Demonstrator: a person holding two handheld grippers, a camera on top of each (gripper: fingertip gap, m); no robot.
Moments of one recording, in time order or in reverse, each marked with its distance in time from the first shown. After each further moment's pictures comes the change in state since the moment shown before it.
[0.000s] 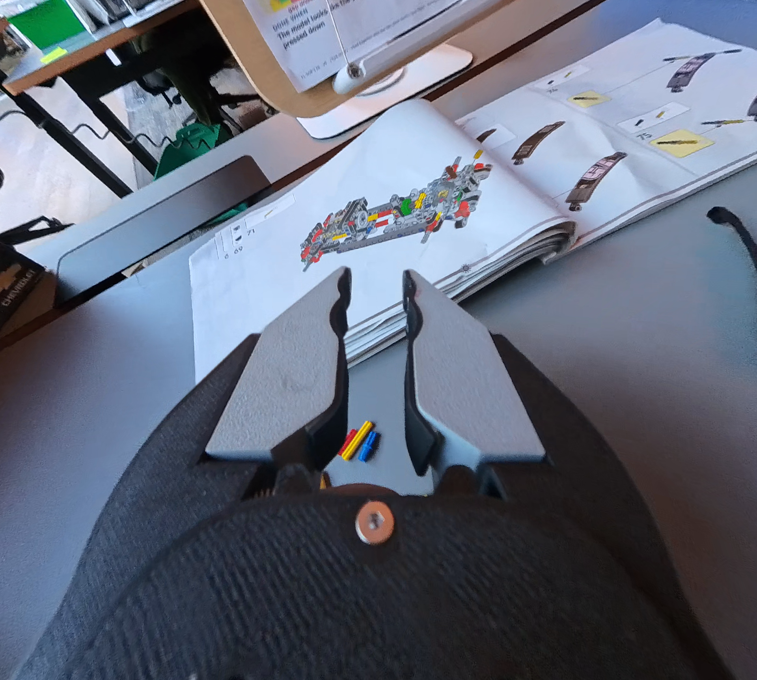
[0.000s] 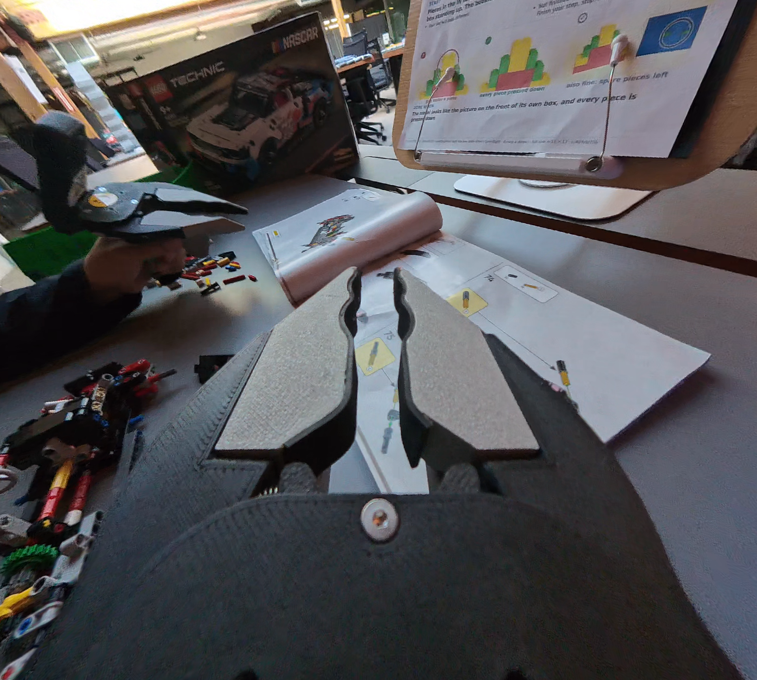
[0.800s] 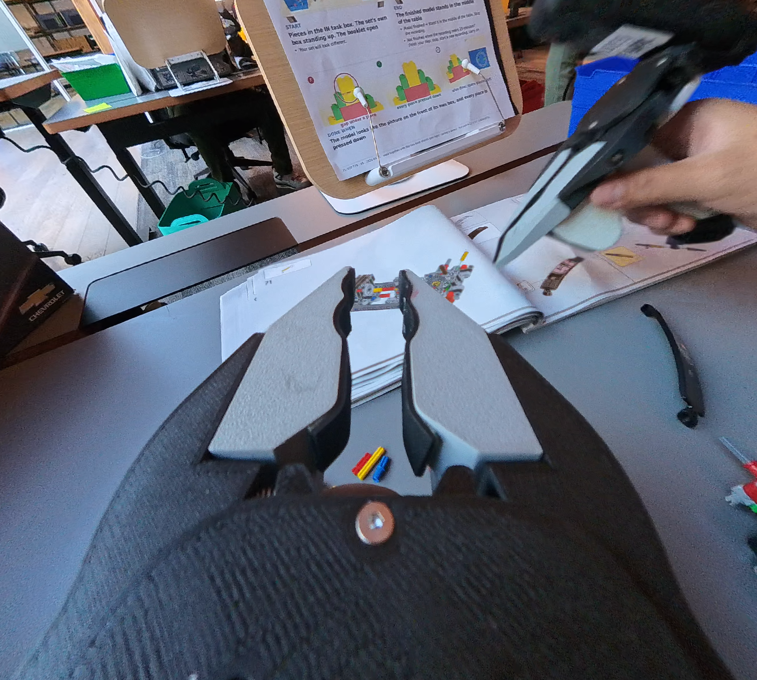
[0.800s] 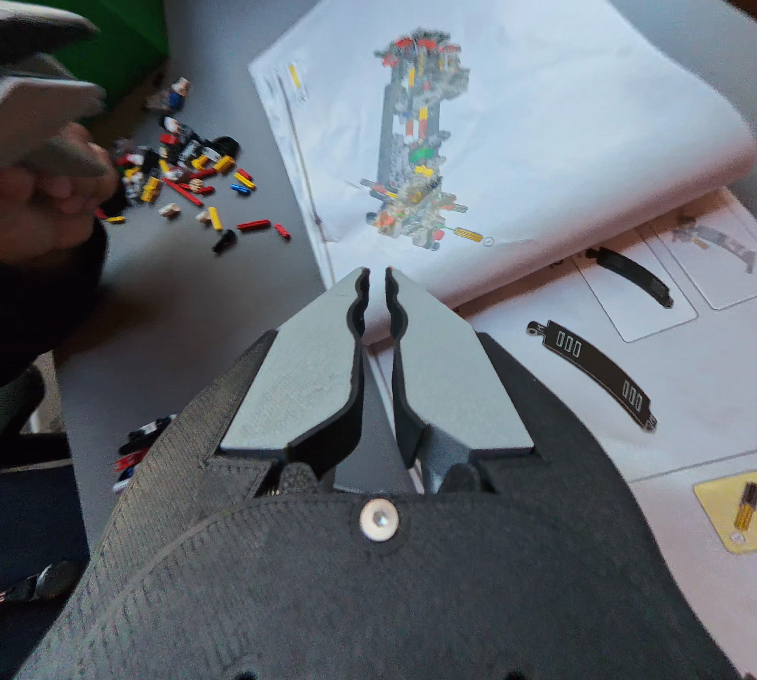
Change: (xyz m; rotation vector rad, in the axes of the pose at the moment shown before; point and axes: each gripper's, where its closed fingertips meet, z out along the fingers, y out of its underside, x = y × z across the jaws) left arm -0.025 -0.043 -0.038 0.200 0.000 -0.130; right arm -0.077 0.065 0.174 -0.774 -0.122 0.101
